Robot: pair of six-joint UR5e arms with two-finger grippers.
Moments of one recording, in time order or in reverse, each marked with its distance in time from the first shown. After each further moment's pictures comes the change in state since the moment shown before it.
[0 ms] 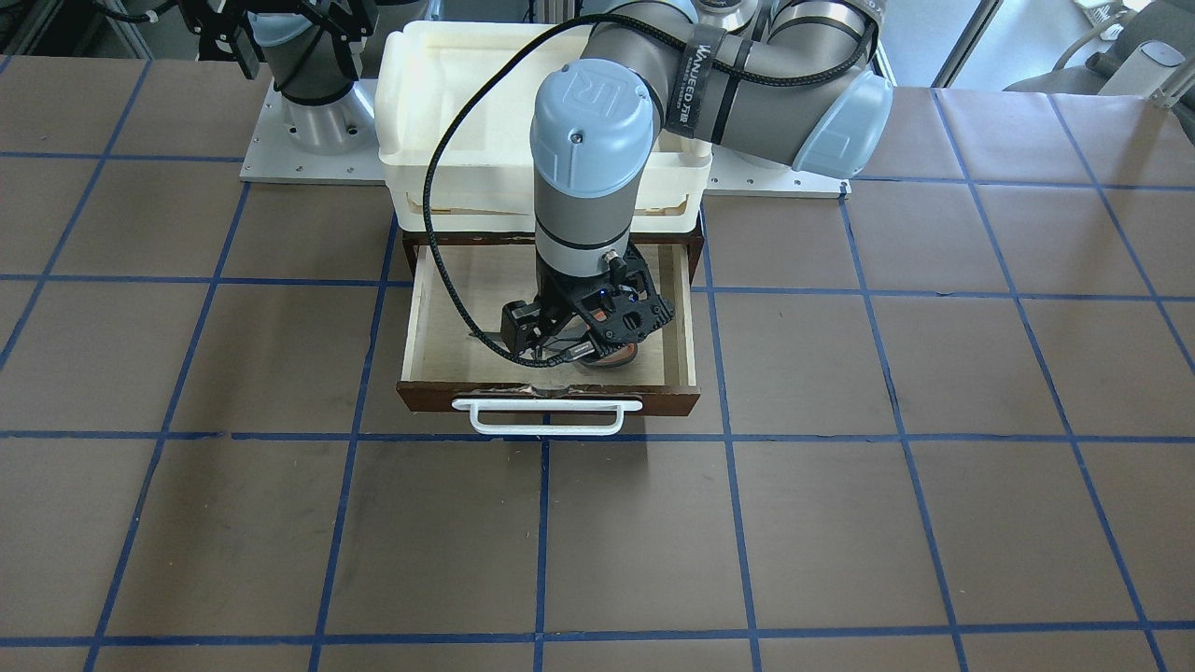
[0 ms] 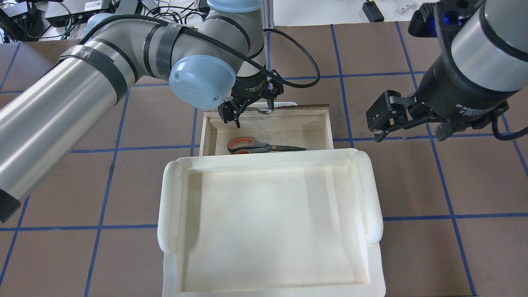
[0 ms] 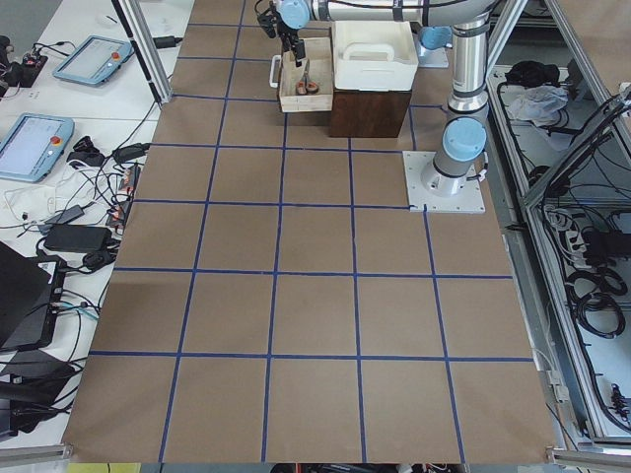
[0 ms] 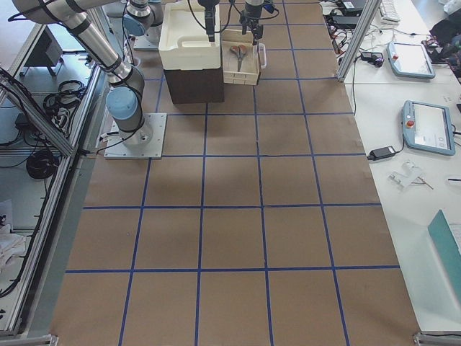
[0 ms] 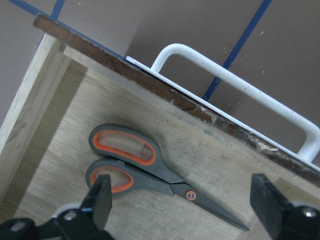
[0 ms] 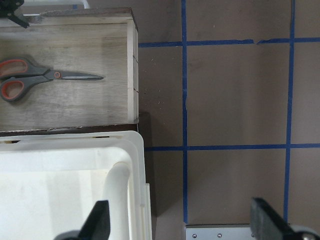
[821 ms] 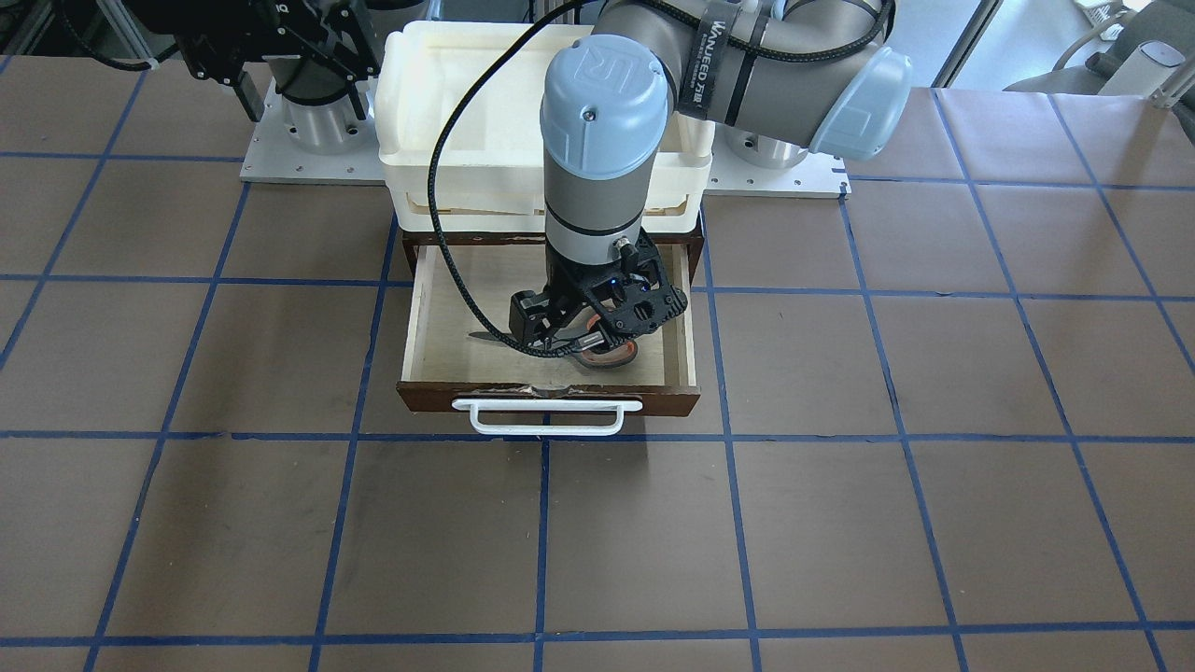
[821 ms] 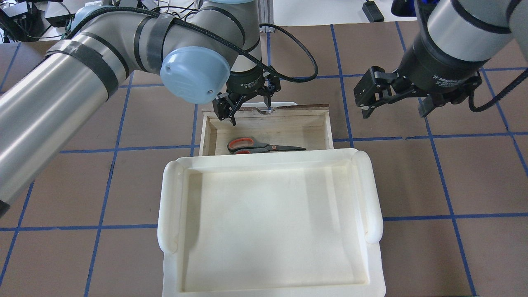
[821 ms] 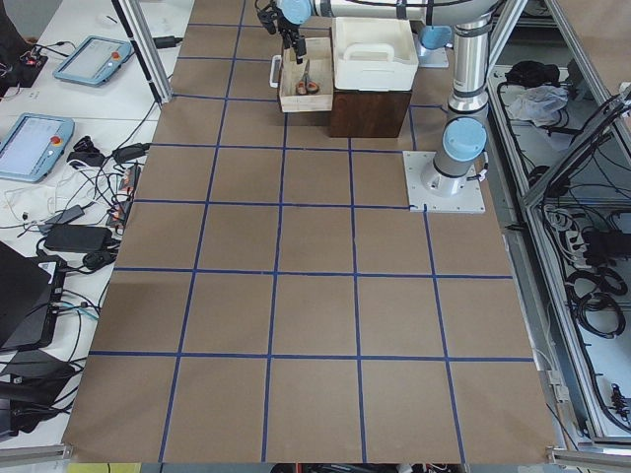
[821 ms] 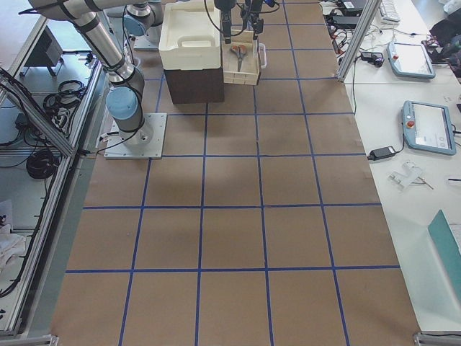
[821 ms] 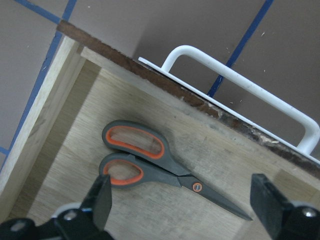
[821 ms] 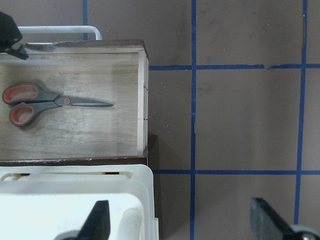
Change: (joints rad) left arm 0.010 0.016 0.026 -0.040 0.016 0.037; right arm 0.009 0.052 -0.019 -0.076 0.030 -0.008
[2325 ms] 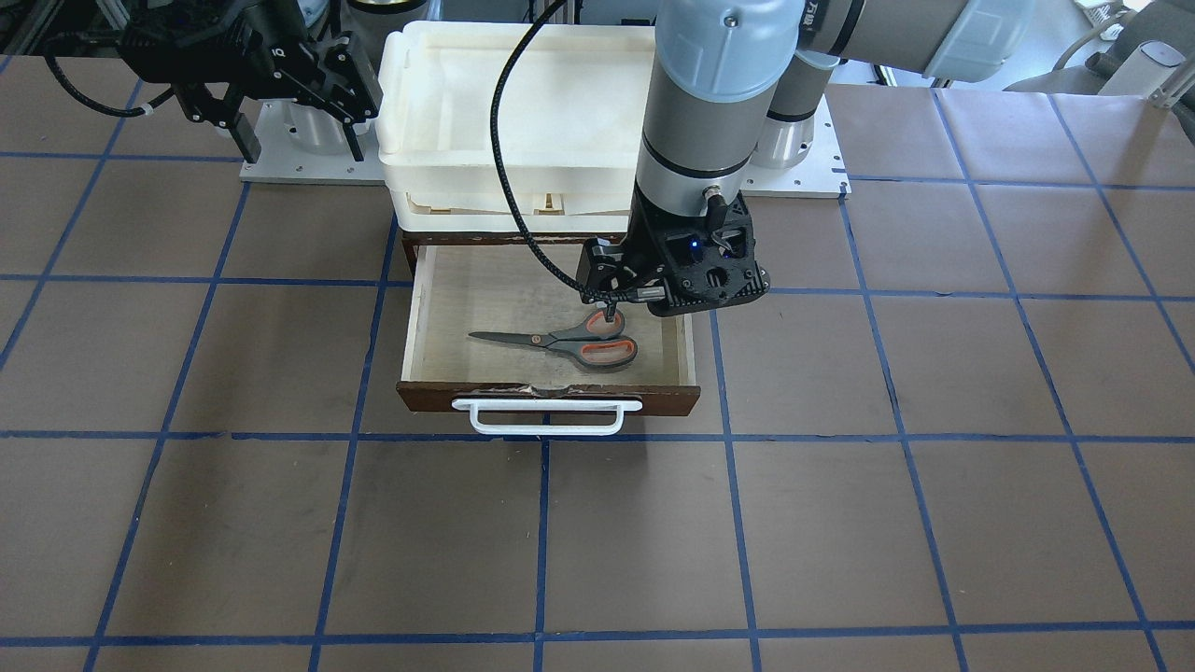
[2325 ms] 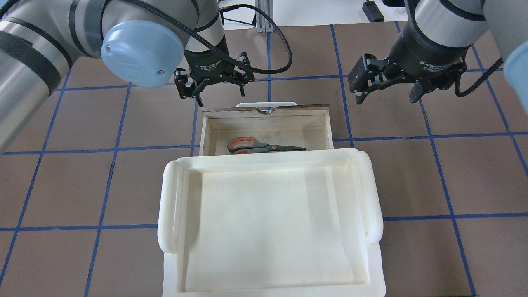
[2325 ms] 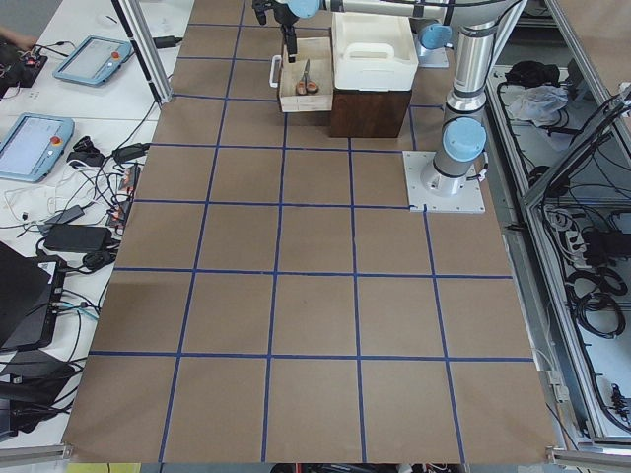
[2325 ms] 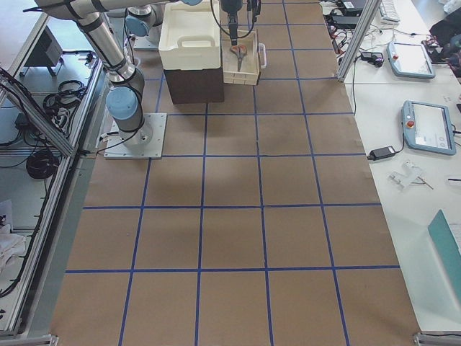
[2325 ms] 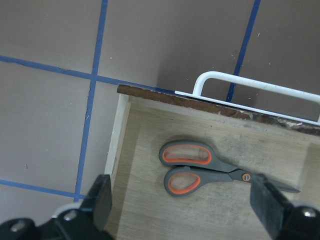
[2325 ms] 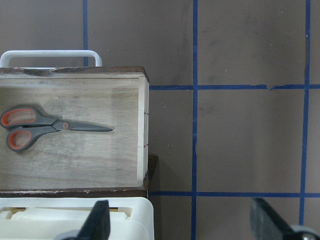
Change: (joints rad) left arm 0.088 0.090 0.005 -0.055 0.015 0.368; right arm -0.003 0.083 -0.021 -0.082 0.003 -0.010
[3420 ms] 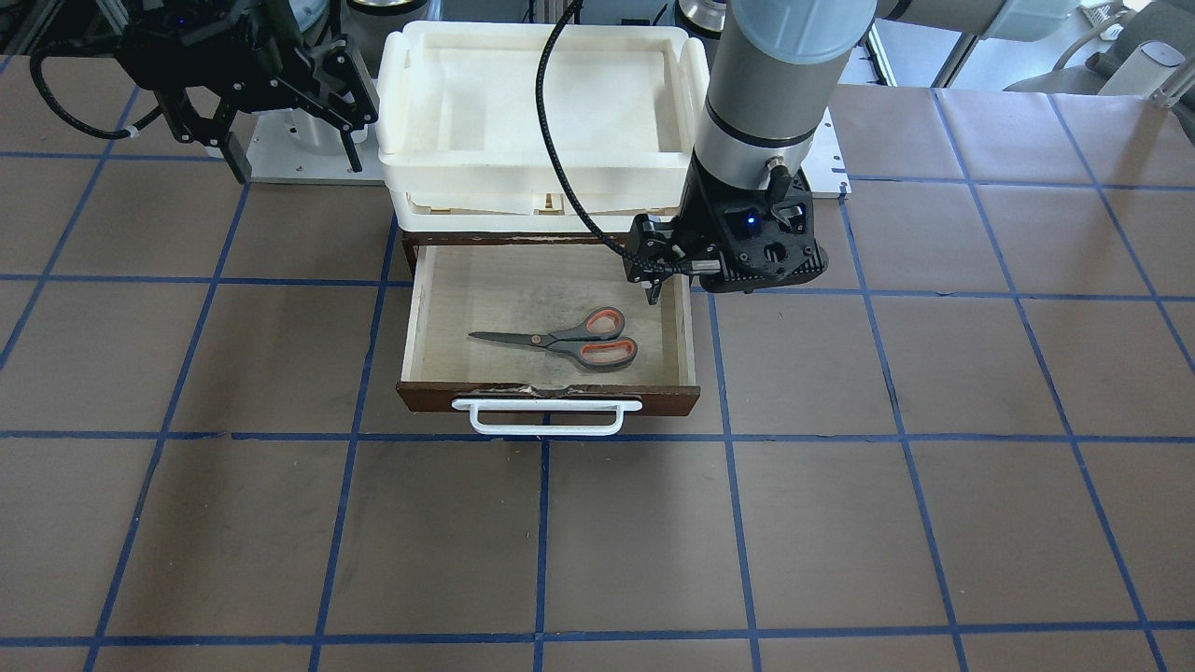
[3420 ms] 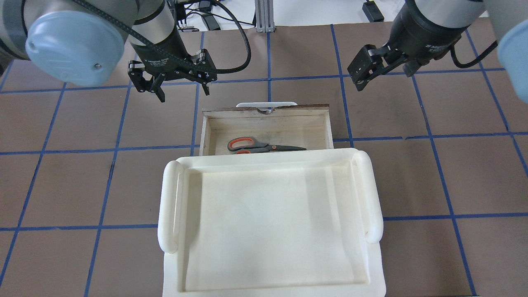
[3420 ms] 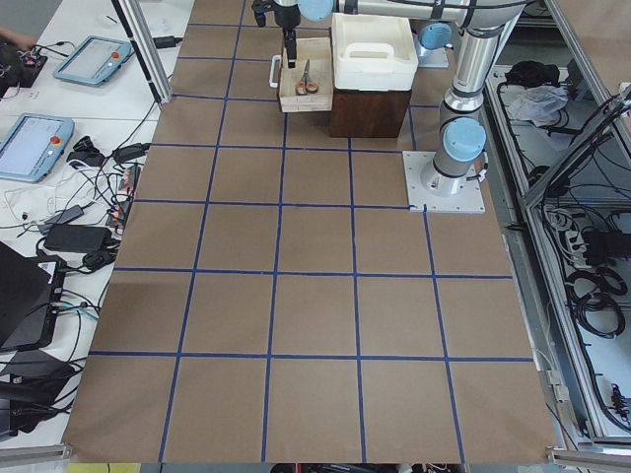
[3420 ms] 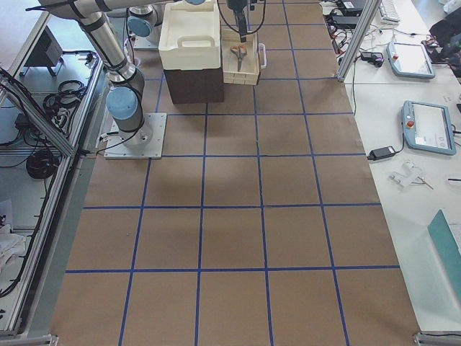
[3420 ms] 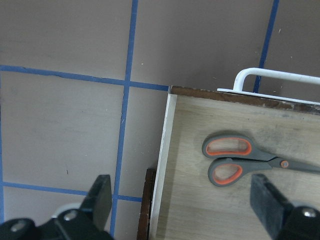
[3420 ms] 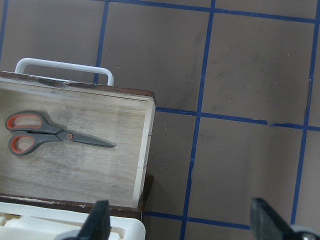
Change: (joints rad) left arm 0.070 0.062 -0.017 -0.035 0.009 0.148; right arm -0.002 0.020 -0.014 -0.064 0.004 -0.091
